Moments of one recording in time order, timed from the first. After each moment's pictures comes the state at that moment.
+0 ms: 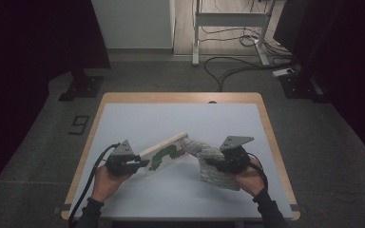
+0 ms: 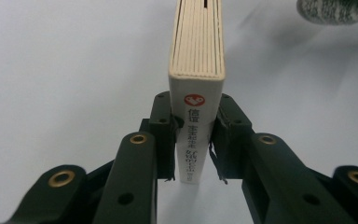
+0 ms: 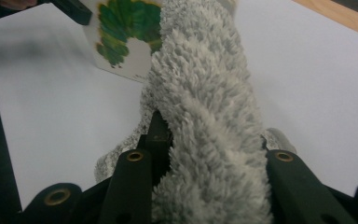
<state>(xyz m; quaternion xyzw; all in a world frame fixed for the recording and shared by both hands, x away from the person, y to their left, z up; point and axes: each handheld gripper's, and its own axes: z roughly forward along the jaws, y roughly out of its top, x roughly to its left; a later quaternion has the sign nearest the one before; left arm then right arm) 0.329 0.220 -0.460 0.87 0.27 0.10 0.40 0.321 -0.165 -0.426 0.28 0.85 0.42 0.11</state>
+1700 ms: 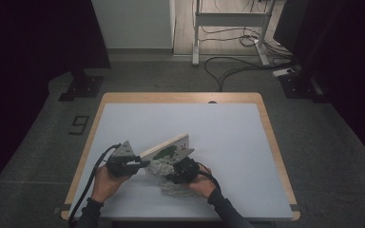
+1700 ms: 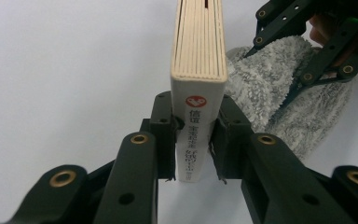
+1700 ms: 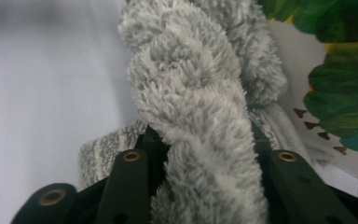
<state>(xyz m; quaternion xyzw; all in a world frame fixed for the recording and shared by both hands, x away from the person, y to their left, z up) 0.326 0.218 -0.459 0.87 0.26 0.11 0.40 0.334 -0.035 -0.507 0.19 0.90 0.39 0.05</state>
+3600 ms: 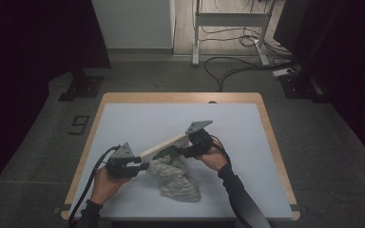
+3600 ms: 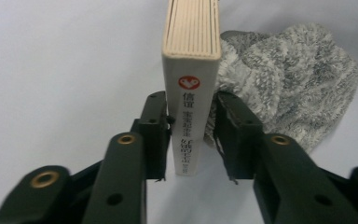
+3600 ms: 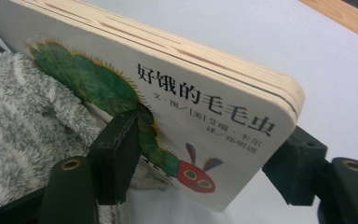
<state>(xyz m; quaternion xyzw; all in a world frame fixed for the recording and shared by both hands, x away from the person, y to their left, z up) 0.322 0.221 -0.463 0.87 0.27 0.10 0.40 0.407 -0.080 -0.466 0.23 0.87 0.43 0.09</state>
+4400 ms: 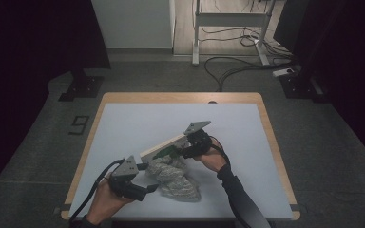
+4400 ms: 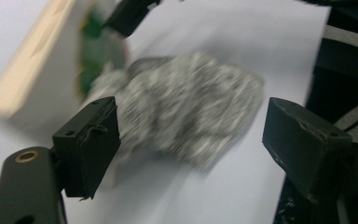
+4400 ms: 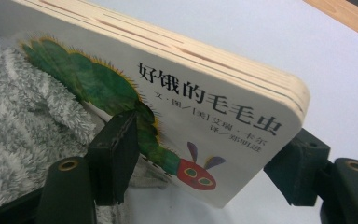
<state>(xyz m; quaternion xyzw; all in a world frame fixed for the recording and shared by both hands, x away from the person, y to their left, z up) 0.265 0.182 -0.434 0.87 0.22 0.09 0.42 0.404 -0.076 -0.465 0.24 0.87 0.42 0.10</state>
